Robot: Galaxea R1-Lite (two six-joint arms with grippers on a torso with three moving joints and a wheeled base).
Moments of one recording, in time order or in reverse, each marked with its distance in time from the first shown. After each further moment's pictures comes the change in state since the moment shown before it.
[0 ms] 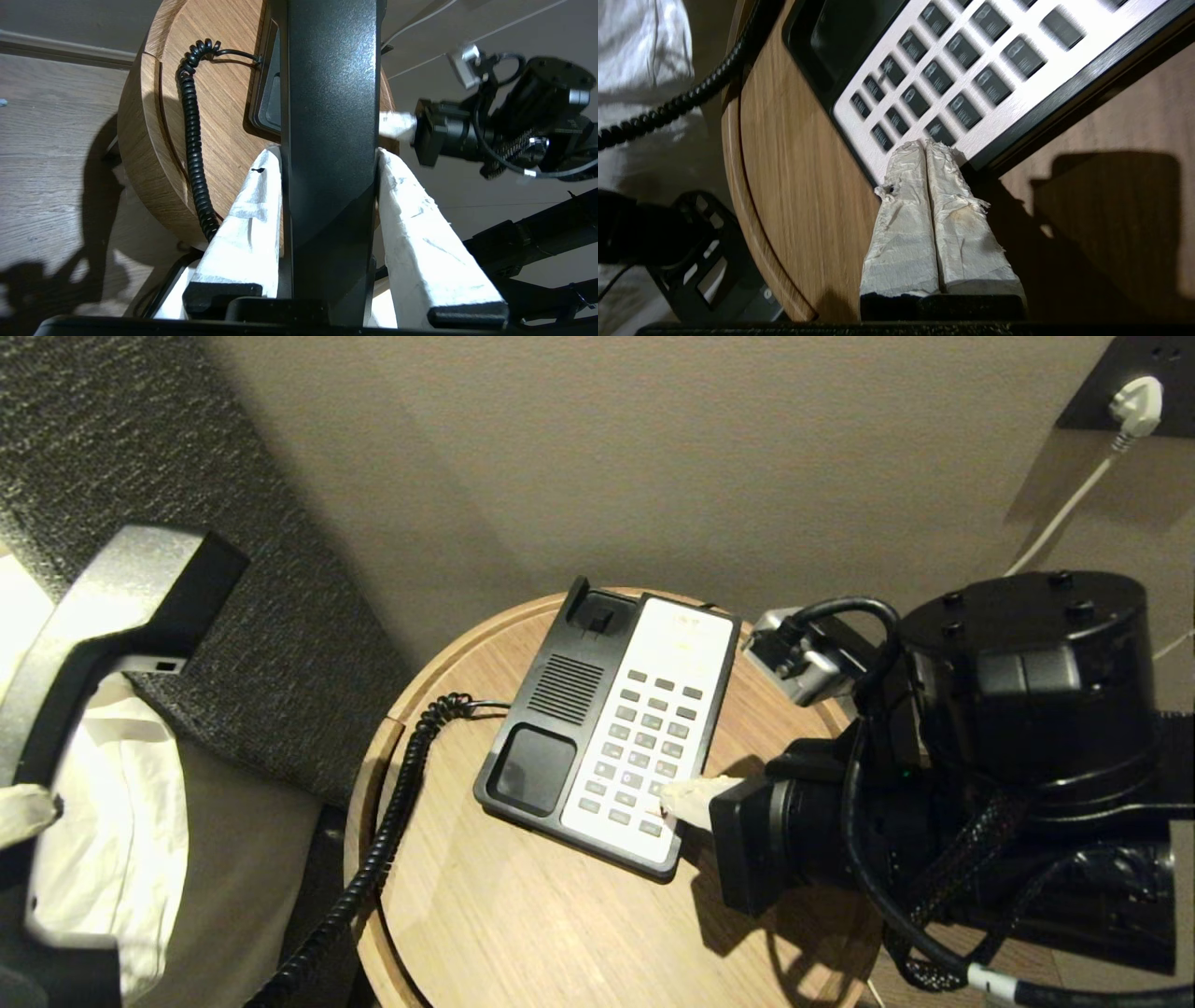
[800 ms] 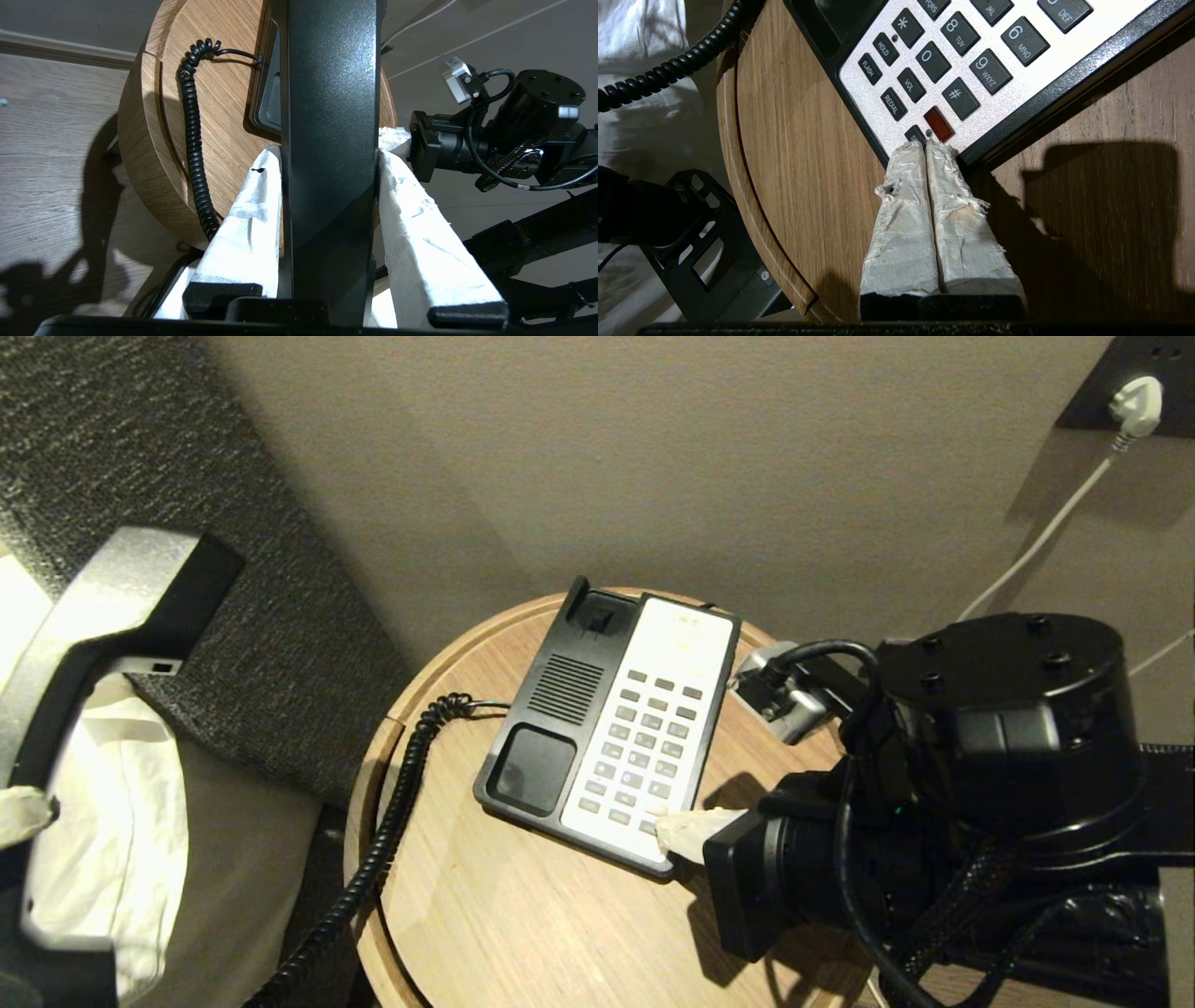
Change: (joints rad) left arm 0.000 -0.004 0.001 0.001 0.000 -0.001; right arm 0.024 0.008 0.032 -0.003 -0.002 -0.003
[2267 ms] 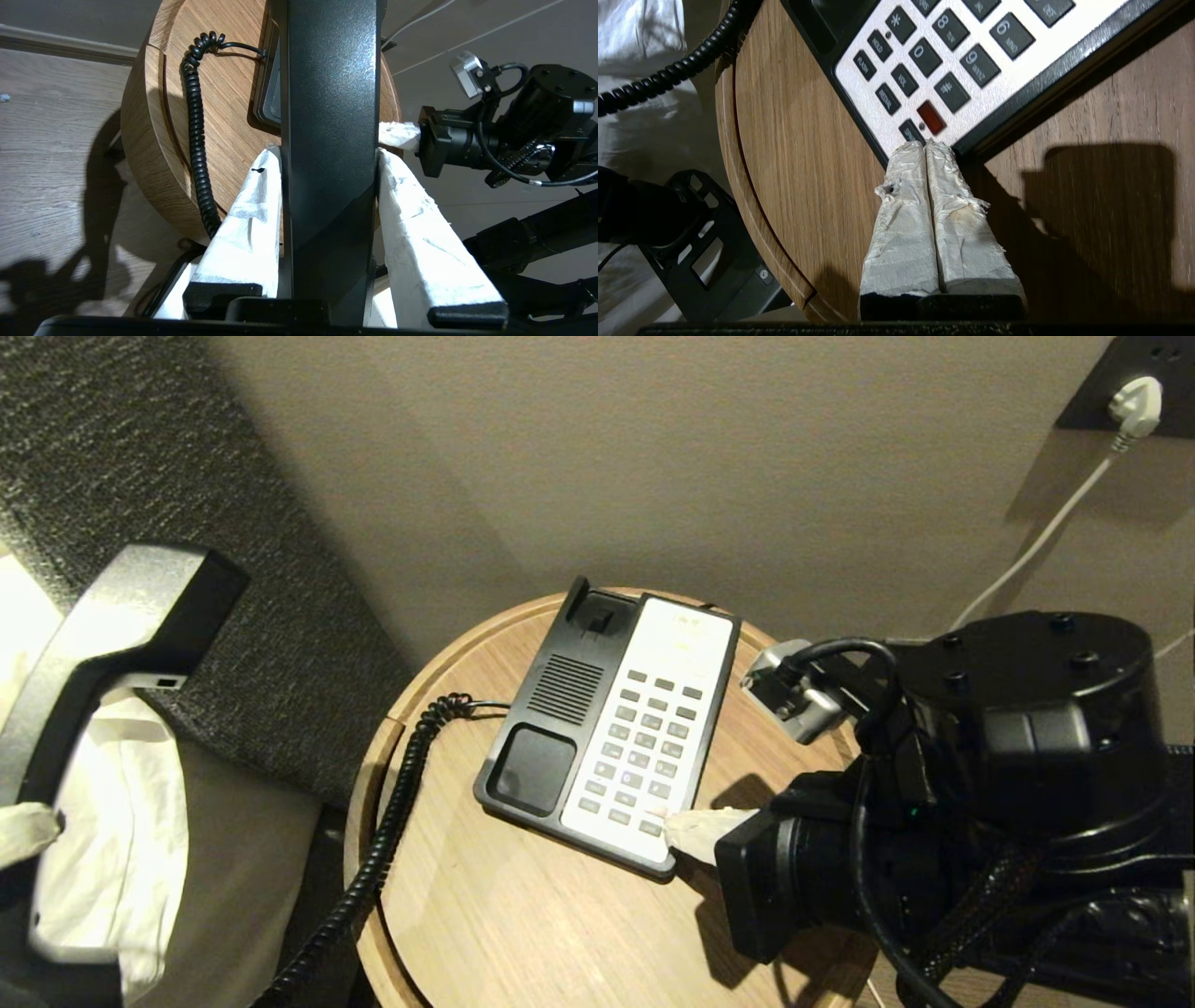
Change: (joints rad) left arm 0.000 -0.009 0.021 -0.001 0.002 0.000; right arm -0.003 -0.023 0.013 0.007 -0.006 0.003
